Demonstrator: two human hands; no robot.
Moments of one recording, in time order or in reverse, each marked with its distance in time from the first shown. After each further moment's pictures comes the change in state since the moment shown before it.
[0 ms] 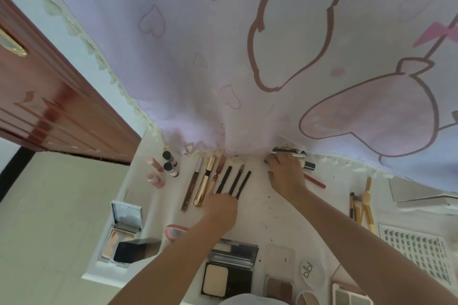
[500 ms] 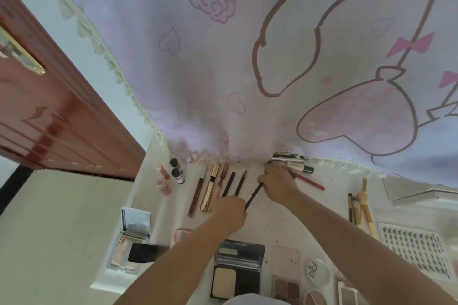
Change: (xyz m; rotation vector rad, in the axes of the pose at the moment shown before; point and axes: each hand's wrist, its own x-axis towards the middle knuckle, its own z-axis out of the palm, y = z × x) left_hand -0.013 0.001 -0.017 -0.038 0.014 0.079; right_hand -0.009 -0.025 -0.011 -0.027 -0.223 -0.105
